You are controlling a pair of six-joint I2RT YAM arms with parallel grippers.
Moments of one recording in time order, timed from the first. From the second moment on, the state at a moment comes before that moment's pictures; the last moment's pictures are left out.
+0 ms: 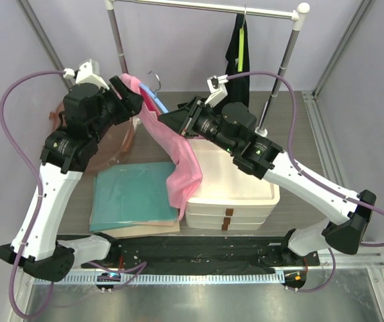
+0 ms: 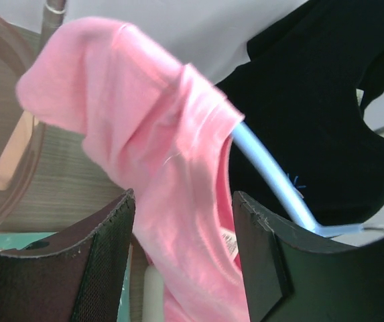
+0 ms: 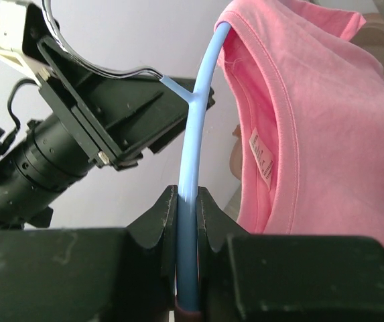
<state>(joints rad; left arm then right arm) -0.41 1.20 1.67 -0.72 -0.20 -0.60 0.92 1.40 1.48 0.01 0.02 0.86</state>
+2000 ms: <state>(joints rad) -0.37 1.14 1.54 -0.52 -0.05 -0.53 0.91 1.47 1.44 -0.01 -0.22 0.89</state>
